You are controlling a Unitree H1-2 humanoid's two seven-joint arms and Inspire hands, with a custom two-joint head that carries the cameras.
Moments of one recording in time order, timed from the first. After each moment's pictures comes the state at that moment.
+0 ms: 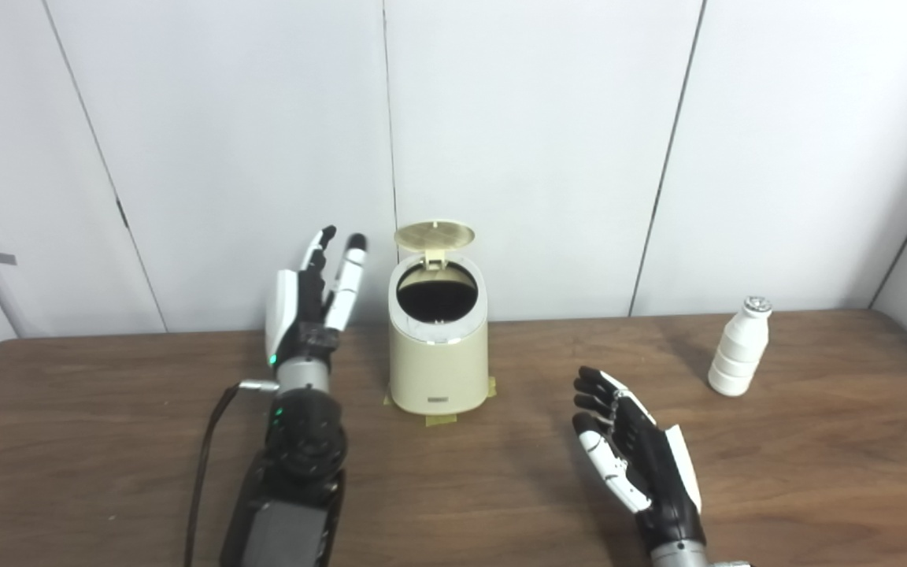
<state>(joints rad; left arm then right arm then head) -0.51 -0.01 0.01 0.07 0.31 0.22 0.23 -0.06 -0.01 0.06 0.01 -0.21 -0.16 -0.15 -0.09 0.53</state>
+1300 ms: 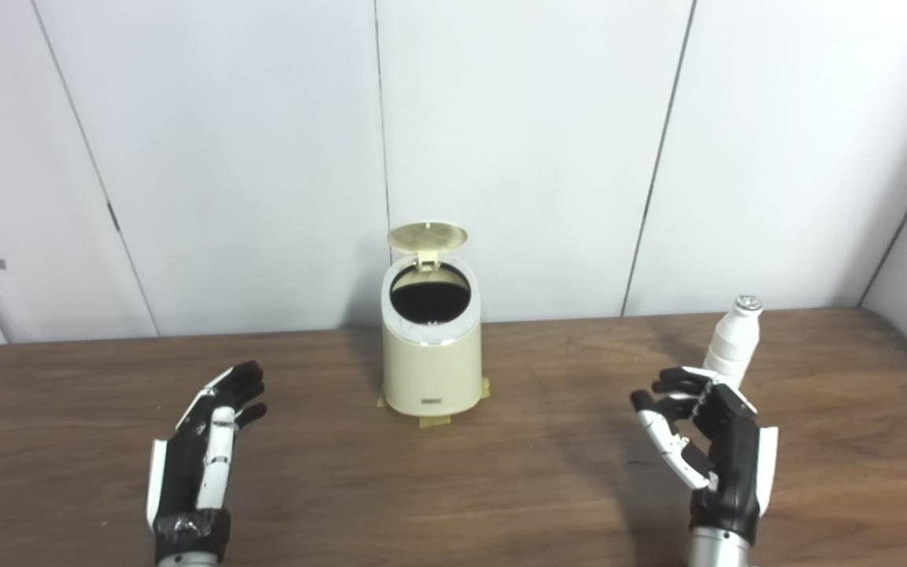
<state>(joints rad) -0.07 0.03 0.11 -0.10 -0.04 -0.12 0.07 -0.14 0.08 -0.16 0.11 -0.24 -0.38 -0.47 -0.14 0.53</state>
